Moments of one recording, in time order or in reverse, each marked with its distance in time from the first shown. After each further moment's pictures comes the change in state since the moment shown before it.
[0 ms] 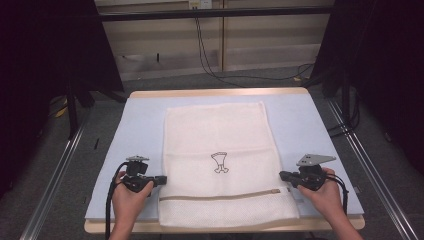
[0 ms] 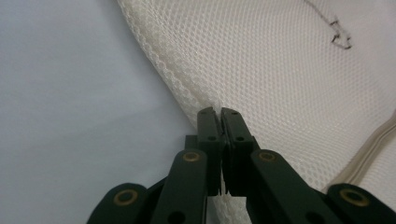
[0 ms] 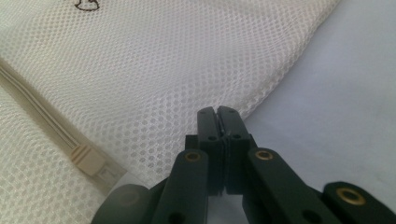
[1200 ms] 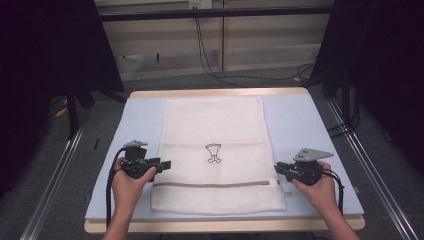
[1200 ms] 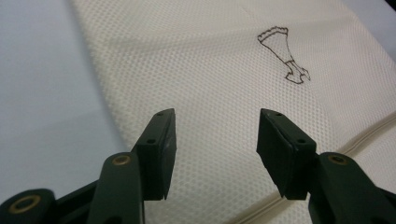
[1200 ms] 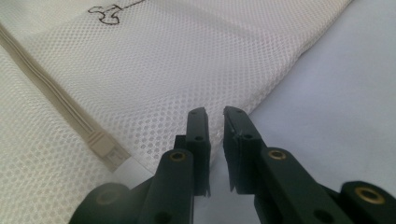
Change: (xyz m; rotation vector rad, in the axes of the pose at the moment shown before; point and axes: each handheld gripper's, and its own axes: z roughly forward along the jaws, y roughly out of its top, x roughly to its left) left arm -0.013 0.036 -0.004 -0.086 0.020 0.077; right arm 0.002 0.015 0.004 -0.098 -0.015 -0.053
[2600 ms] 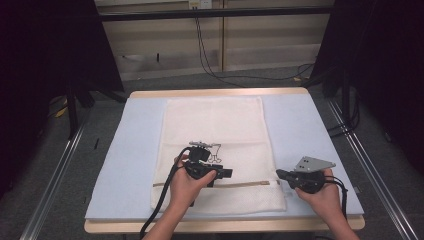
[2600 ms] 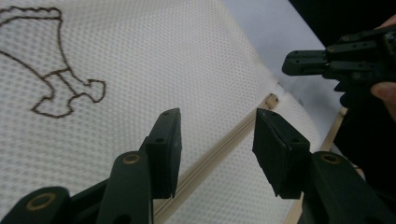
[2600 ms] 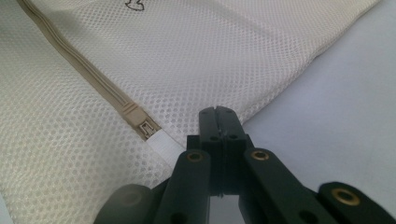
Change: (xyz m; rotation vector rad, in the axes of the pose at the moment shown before) left arm -0.127 0.022 0.082 0.121 -0.312 0.013; right arm 0.018 -0.009 -0.014 -0.003 -0.006 -0.109
